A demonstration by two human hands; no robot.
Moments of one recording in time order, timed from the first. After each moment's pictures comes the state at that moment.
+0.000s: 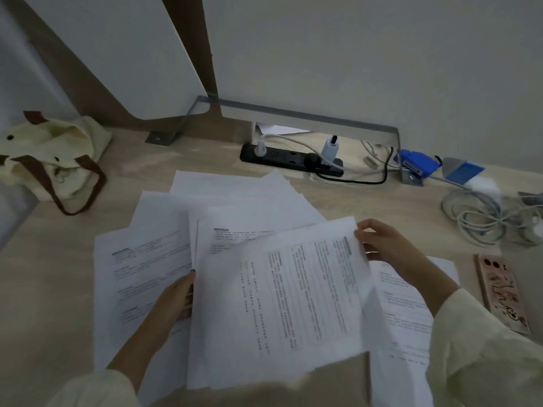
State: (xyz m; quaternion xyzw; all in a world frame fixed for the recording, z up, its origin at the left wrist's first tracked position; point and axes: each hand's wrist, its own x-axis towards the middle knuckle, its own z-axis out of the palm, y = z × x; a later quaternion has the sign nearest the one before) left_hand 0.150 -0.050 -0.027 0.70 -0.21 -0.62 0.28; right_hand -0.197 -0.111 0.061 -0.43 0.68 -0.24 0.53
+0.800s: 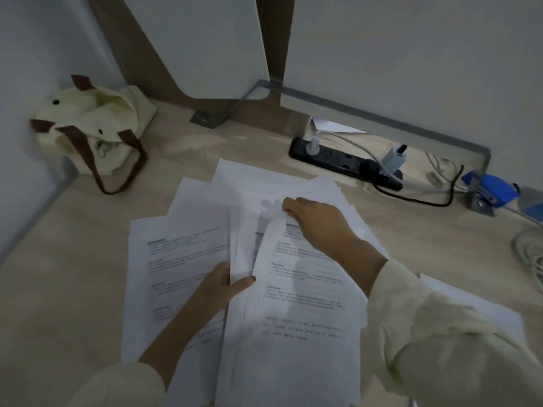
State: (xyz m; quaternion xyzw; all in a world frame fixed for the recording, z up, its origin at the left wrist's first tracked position) left_hand 0.166 -0.083 -0.037 0.67 -0.33 -0.62 0.22; right_hand -0.016 -0.203 0.023 -0.86 0.49 0.04 0.13
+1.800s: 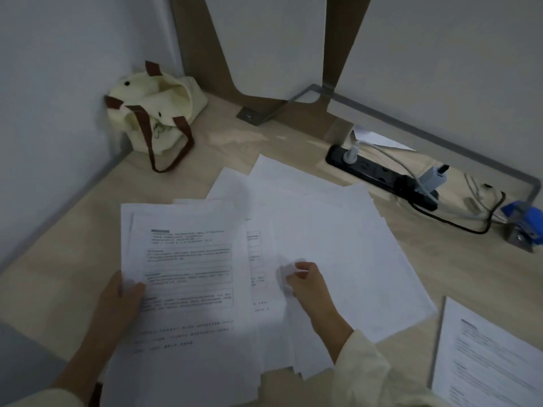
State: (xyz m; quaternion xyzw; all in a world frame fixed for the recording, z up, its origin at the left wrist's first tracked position) left_hand 0.284 0.014 -0.034 0.85 -0.21 -0.35 0.33; right_hand 0.029 -0.101 -0.033 -0.46 0.70 -0.11 0.54
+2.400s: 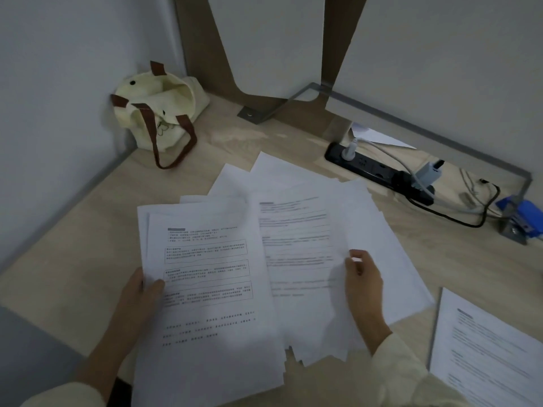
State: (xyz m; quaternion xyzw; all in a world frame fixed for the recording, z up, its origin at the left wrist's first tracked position) left_hand 0.260 0.020 -0.026 0.80 -0.22 -0.40 0.39; right_hand -0.039 -0.100 -0.020 -0.51 0.74 -0.27 0.34
